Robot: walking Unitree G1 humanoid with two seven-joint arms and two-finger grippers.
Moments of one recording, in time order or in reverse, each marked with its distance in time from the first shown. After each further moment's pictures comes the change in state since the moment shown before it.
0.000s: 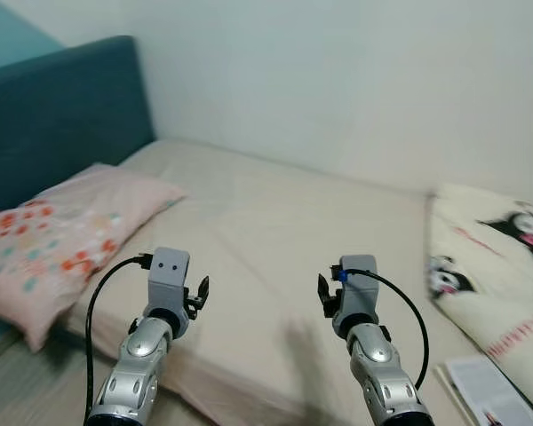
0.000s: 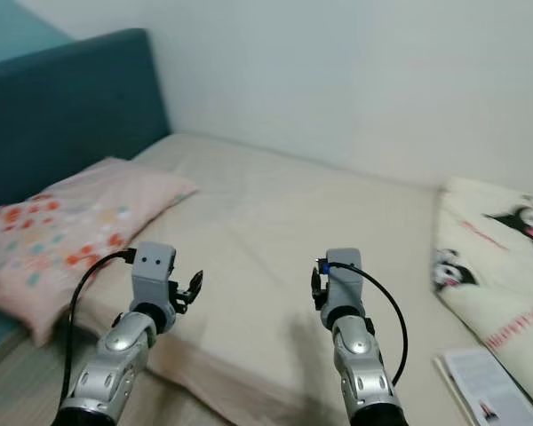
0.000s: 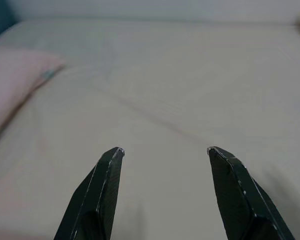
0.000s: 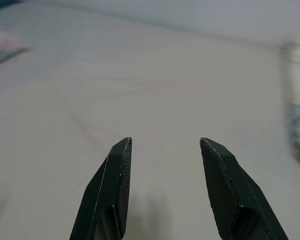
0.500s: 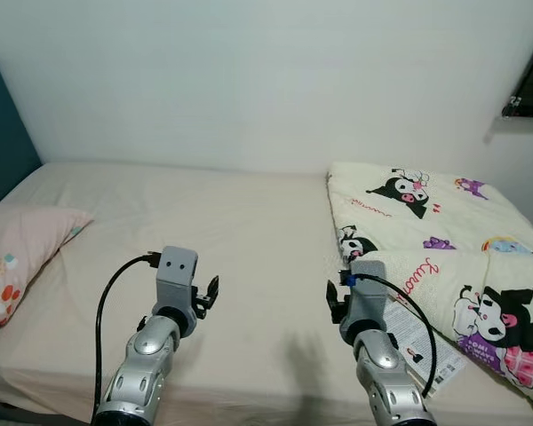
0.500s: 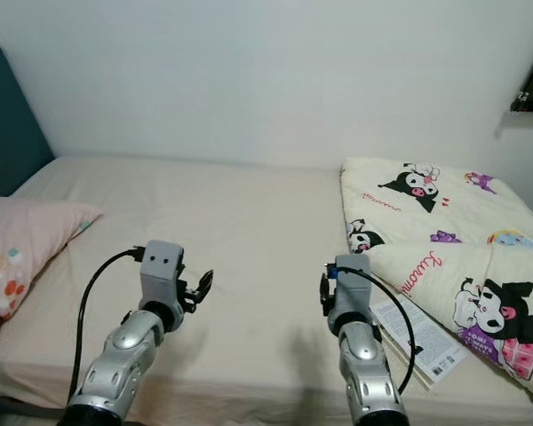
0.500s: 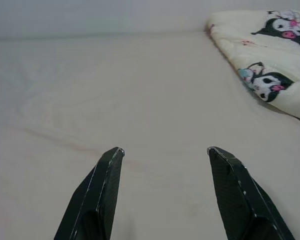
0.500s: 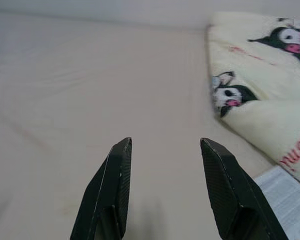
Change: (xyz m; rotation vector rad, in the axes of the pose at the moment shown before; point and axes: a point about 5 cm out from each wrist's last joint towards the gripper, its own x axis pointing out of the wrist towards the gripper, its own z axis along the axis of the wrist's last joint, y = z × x) left arm 0.002 -0.007 -0.001 -0.027 -0.004 -0.028; right arm -0.004 0.001 -0.005 0.001 0.023 0.004
